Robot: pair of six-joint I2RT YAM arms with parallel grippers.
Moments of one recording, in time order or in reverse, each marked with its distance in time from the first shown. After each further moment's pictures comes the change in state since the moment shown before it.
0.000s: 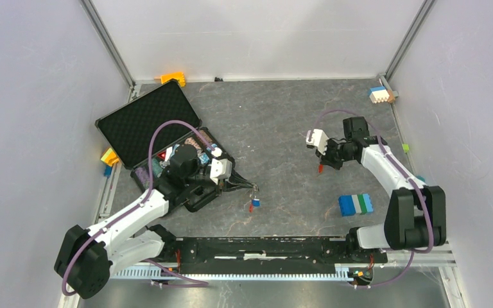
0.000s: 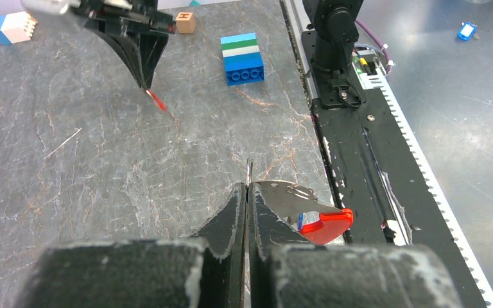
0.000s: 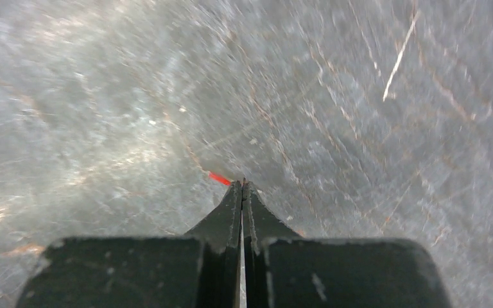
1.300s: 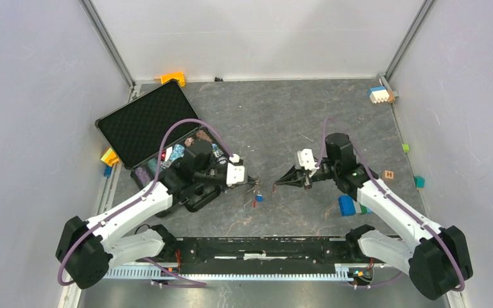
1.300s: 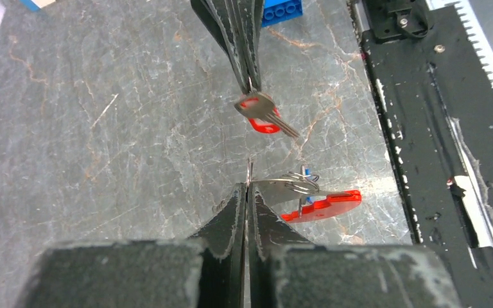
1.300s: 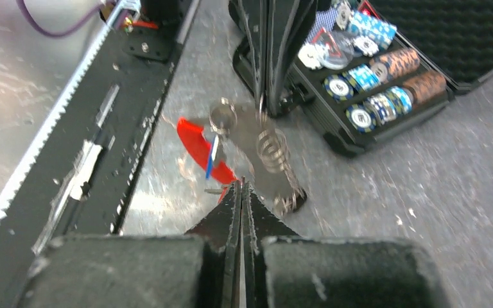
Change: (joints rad) left arm -0.092 0.073 0.162 -0.340 -0.215 0.336; right arm 0.350 -0.369 -0.230 0.428 -0.683 0.334
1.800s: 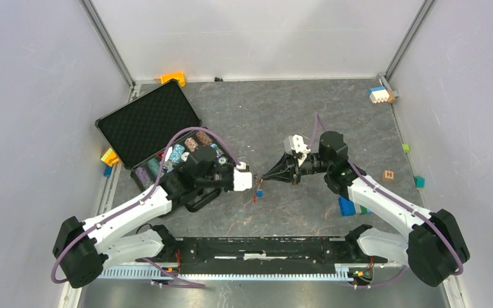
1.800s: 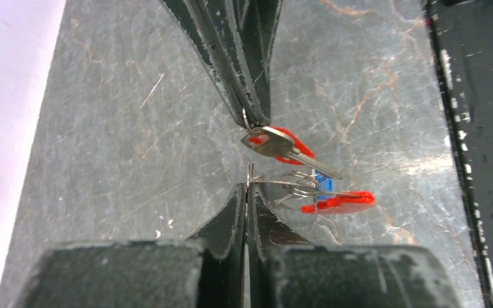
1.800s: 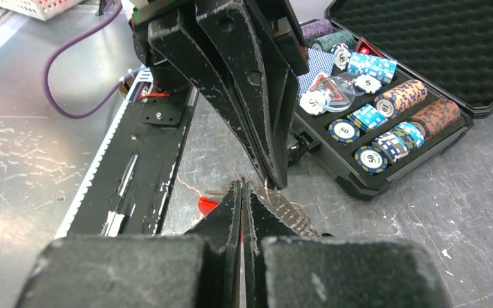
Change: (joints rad) left arm -0.103 -0.036 0.000 -0.015 -0.259 0.093; right arm 0.126 0.093 -0.023 0.512 0.068 0.557
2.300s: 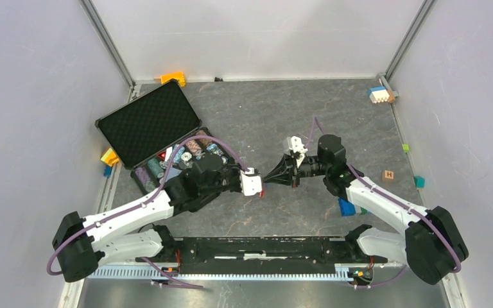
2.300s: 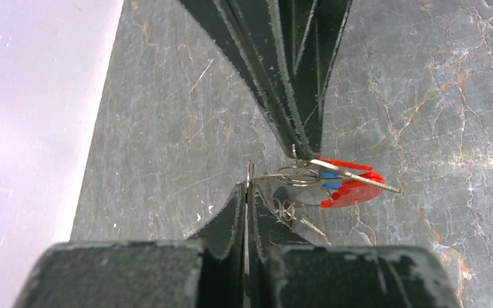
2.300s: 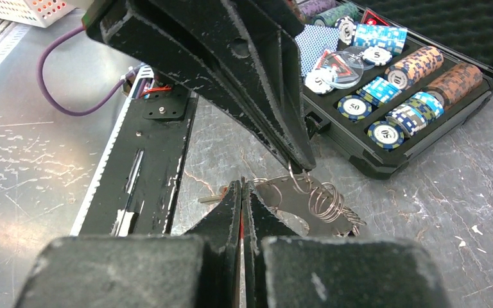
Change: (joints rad) left arm -0.131 0.000 -0.008 0.078 -0.308 0.011; right arm -0.001 0.014 -0.048 0.043 0.027 0.080
